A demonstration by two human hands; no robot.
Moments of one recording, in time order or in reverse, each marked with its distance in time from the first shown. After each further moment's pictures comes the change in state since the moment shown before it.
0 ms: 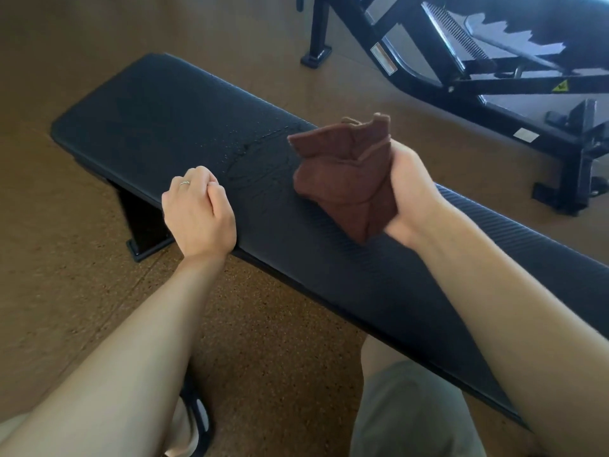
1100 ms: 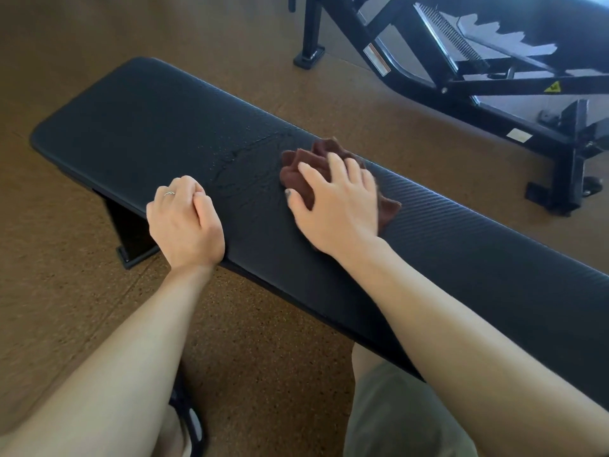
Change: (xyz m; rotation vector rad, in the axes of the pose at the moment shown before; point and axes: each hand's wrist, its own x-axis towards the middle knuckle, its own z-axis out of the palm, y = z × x) left_hand 0.001 -0.005 0.005 0.016 0.025 0.008; right_hand 0.043 0.071 0.002 -1.766 0.269 -0.544
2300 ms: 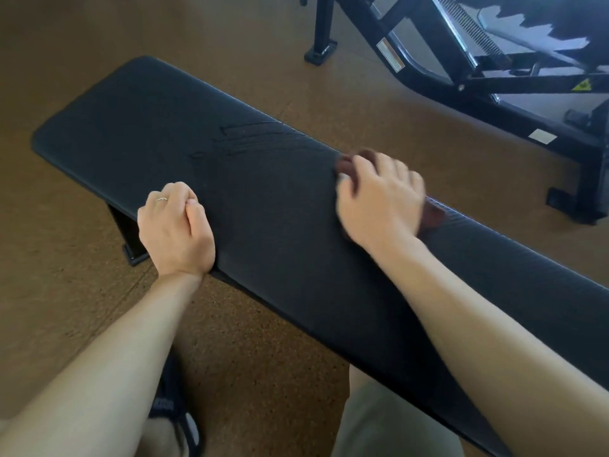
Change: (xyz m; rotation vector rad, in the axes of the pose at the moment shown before) left_hand 0.000 0.001 0.001 0.070 -0.011 0.015; right_hand 0.017 0.054 -0.004 0.024 0.097 0.221
